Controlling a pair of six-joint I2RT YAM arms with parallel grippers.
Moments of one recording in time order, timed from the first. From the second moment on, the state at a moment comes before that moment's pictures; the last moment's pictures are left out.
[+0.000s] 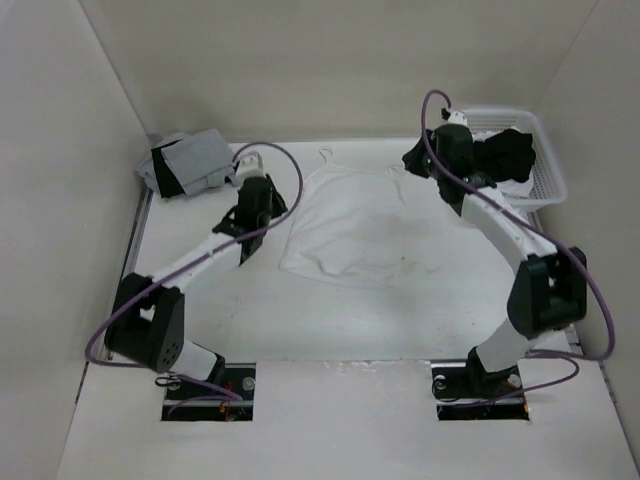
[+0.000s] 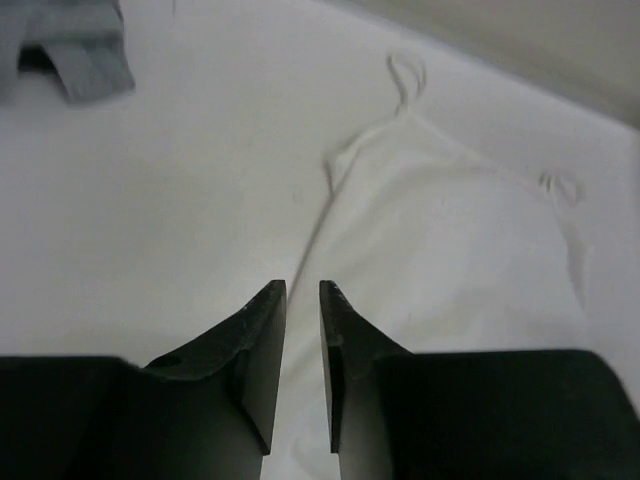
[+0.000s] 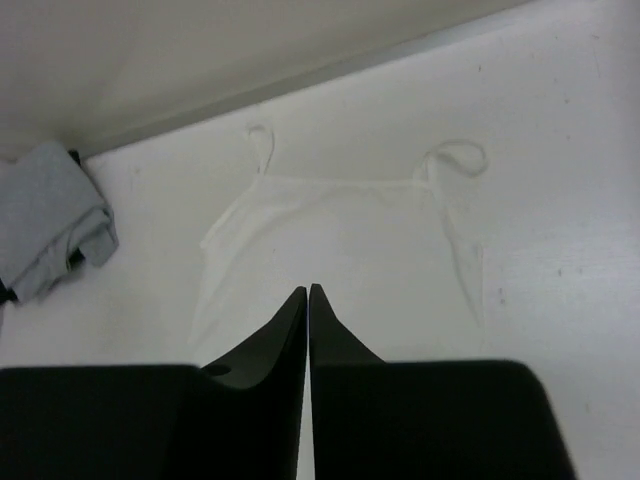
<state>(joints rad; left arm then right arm) -0.39 1.50 0.98 0.12 -0.32 -0.55 0.24 1.68 1.41 -0.09 0.01 0.51</state>
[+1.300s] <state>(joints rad) -0.49 1.40 0.50 0.15 -0.20 -0.62 0.56 0.87 0.37 0.02 0.12 0.73</state>
